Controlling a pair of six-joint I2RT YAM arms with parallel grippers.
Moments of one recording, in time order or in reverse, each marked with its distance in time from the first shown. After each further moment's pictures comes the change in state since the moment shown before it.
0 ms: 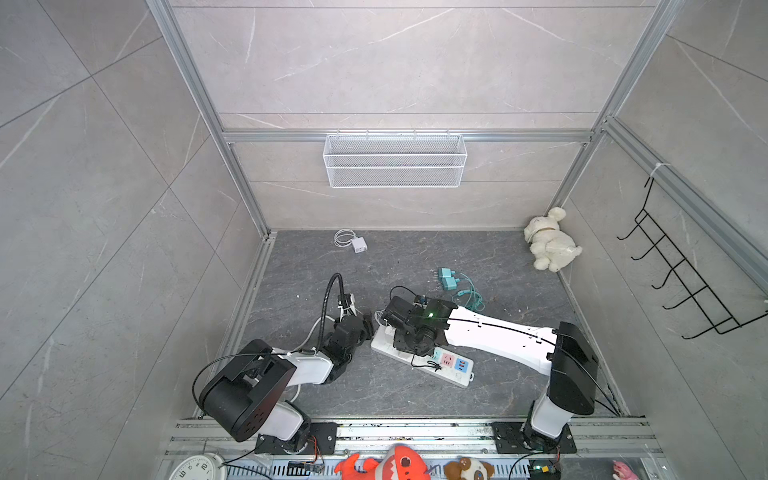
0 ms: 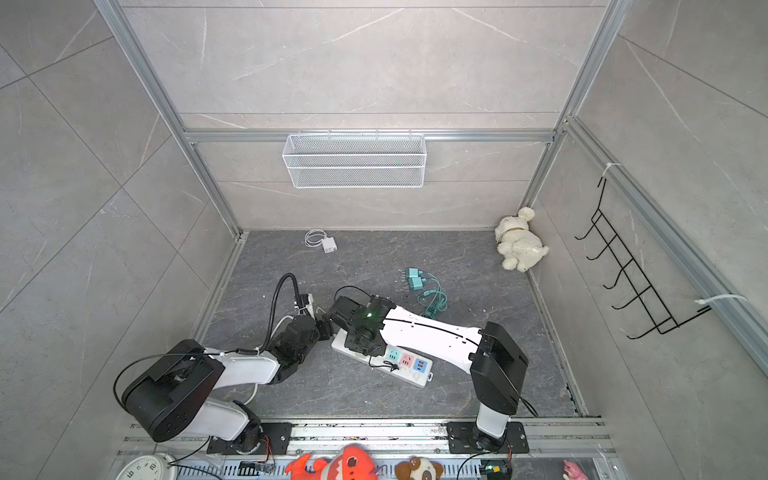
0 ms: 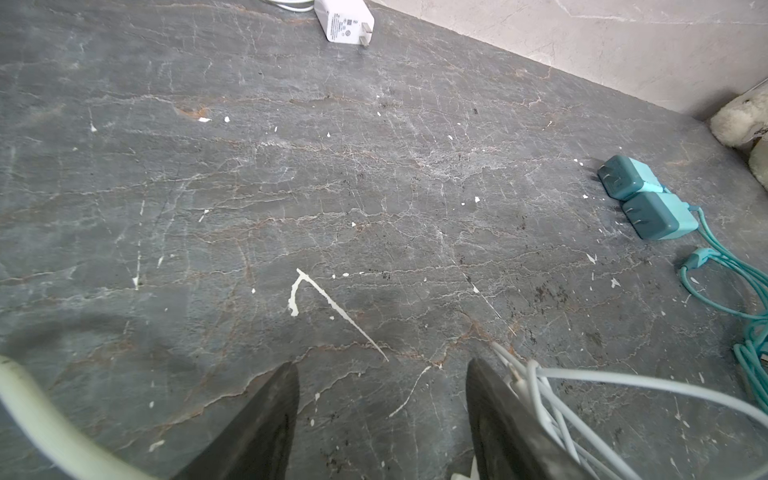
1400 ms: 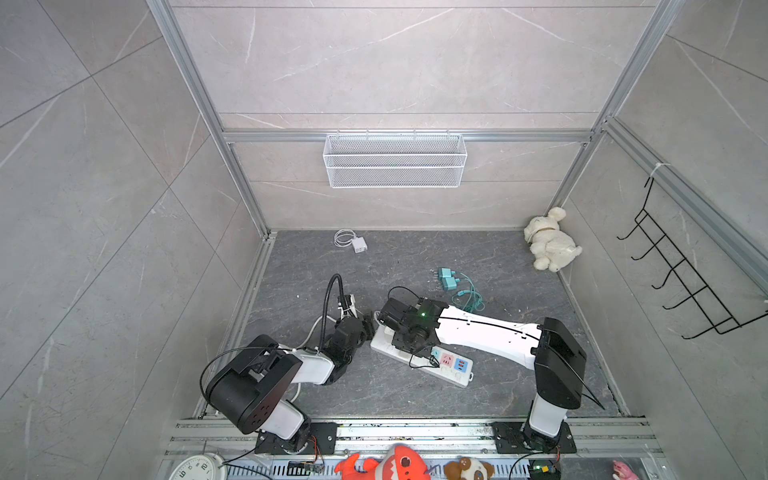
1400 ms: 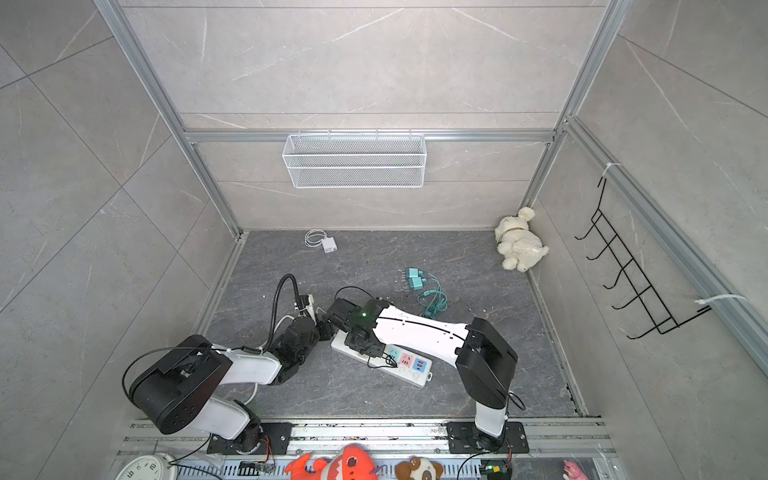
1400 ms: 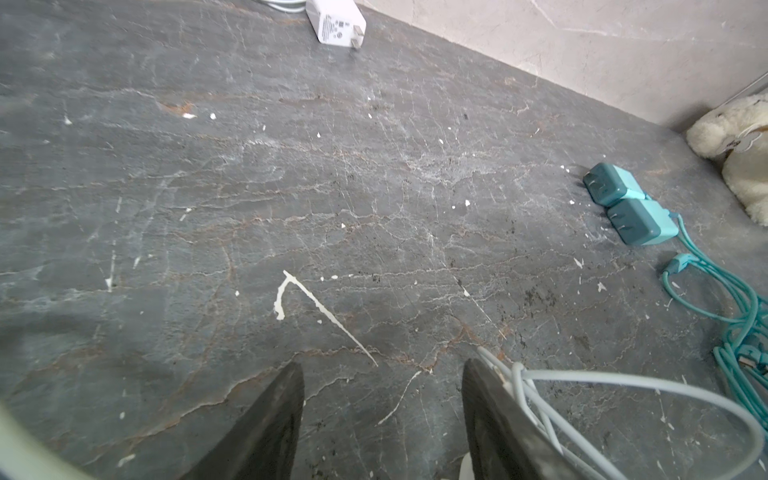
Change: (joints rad) left arm 0.000 0.043 -0.020 0.093 0.026 -0.008; right arm -0.005 0.061 -0.007 0.001 0.033 0.112
